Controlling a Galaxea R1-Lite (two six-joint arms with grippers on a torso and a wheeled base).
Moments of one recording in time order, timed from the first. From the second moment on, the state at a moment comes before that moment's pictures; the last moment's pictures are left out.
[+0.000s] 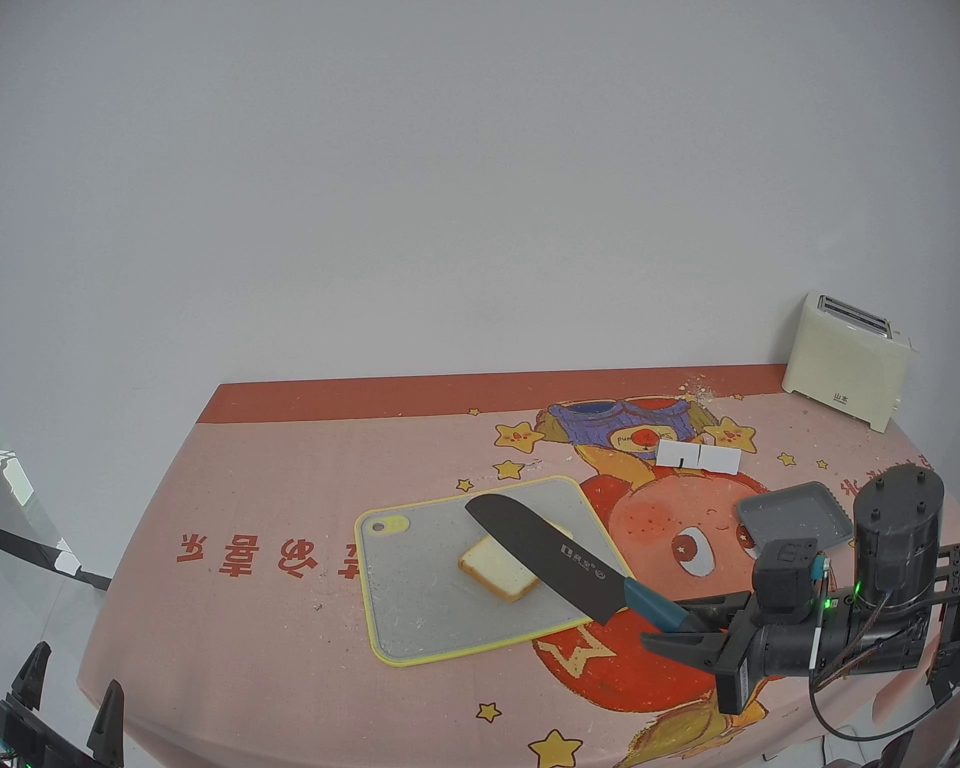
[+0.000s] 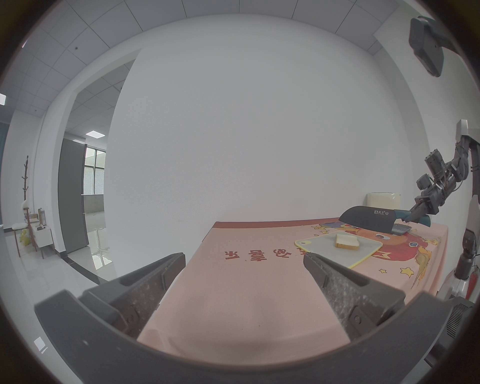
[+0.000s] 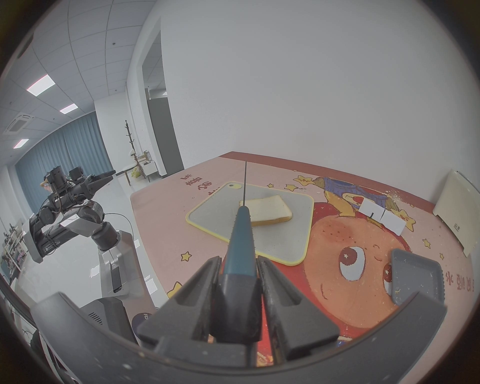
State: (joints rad) left arm -0.01 0.03 -0.02 0.00 0.01 0.00; right arm 0.81 1.42 -0.46 -0.40 0.02 0.02
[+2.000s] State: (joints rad) left arm -0.05 0.76 -0.60 -0.22 -0.33 0.03; right arm 0.77 1.52 -0.54 -0.40 0.01 0.08
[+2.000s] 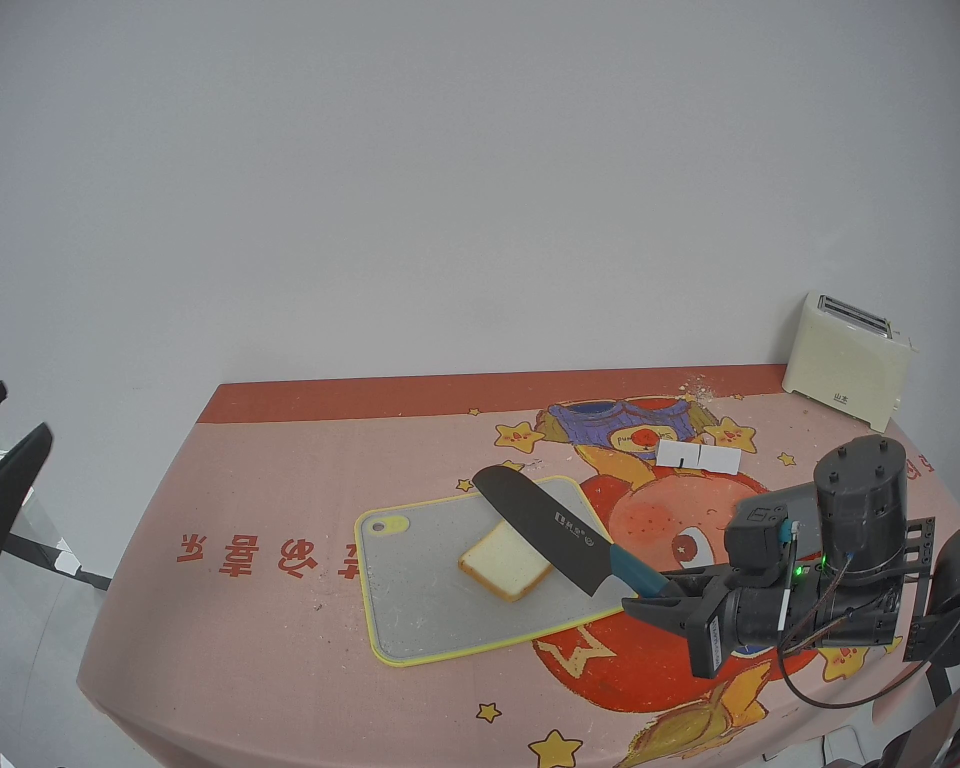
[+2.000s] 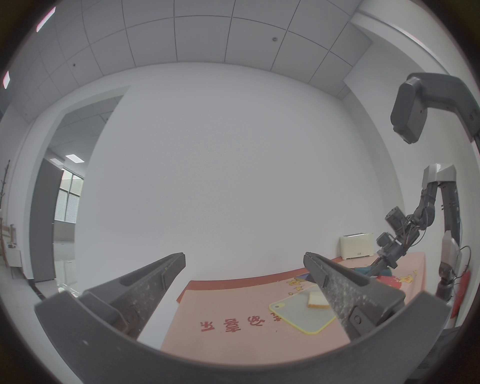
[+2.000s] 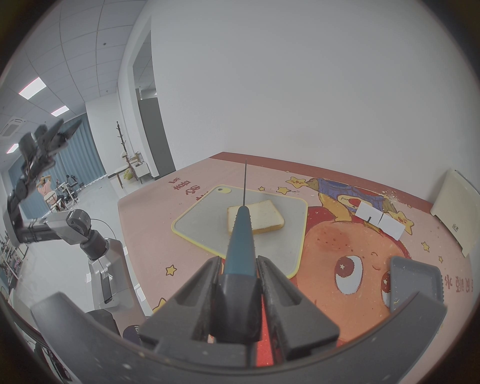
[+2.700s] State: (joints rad) left arm -0.33 1.29 -0.74 -0.45 -0.38 -0.09; right arm 0.76 1.58 -0.56 -0.40 -0.01 0.08
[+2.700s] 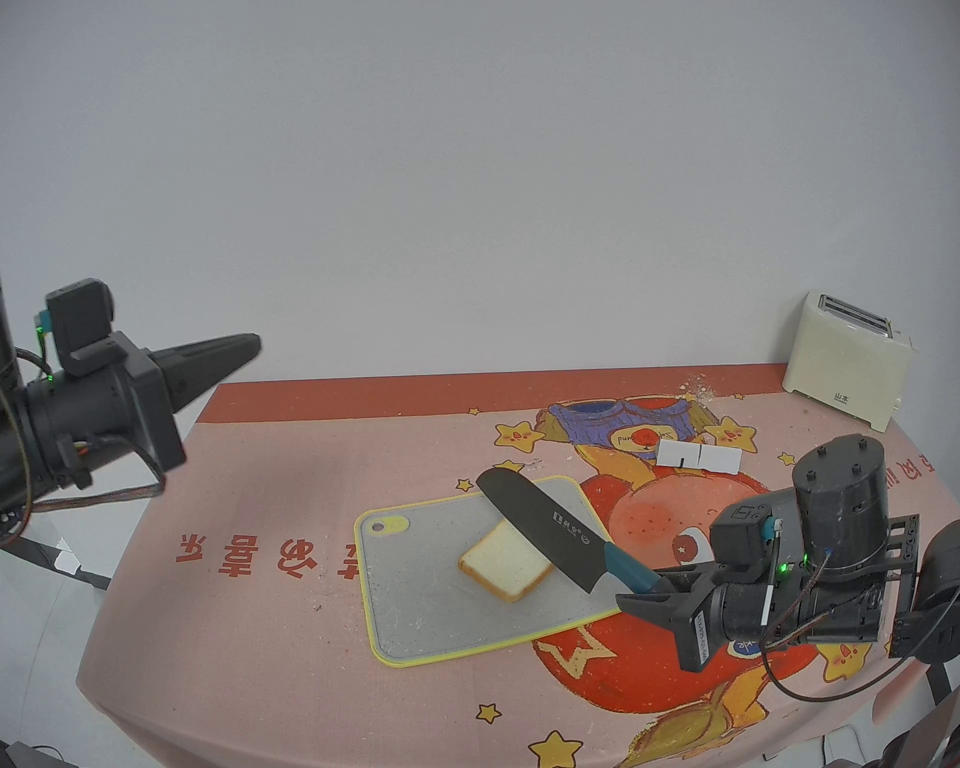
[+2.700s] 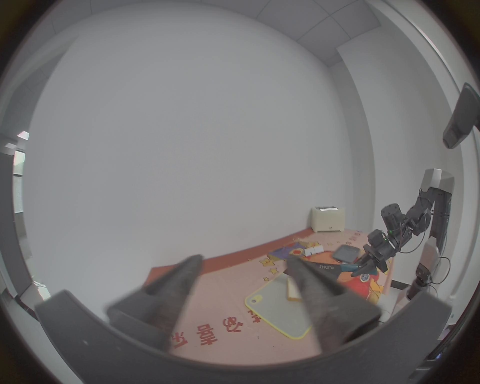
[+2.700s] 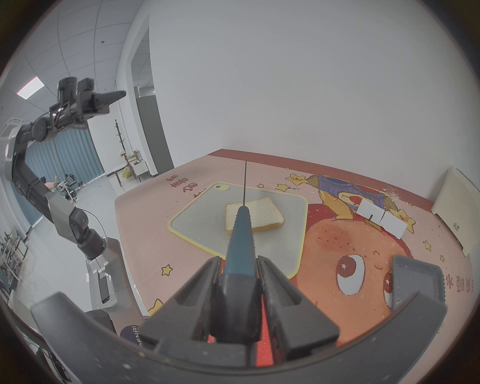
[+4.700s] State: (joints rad) left arm -0.58 1.81 -0.79 -0.80 -0.37 -0.31; right arm 0.79 1.71 -0.57 -0.47 -0.10 0.08
